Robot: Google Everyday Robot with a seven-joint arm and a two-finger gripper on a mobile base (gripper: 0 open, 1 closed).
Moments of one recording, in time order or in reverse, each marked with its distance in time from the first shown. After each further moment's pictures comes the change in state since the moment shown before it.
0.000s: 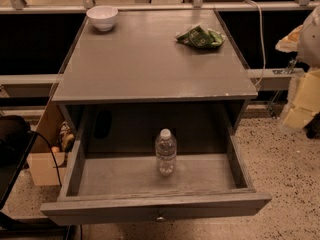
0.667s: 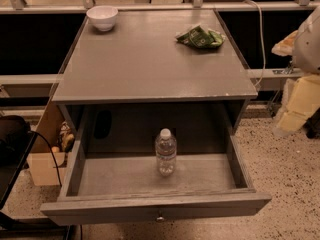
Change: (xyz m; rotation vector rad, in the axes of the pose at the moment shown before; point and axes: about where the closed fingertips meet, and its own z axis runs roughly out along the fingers) arm -0.003 0.001 0.010 0.005 -0.016 -0.001
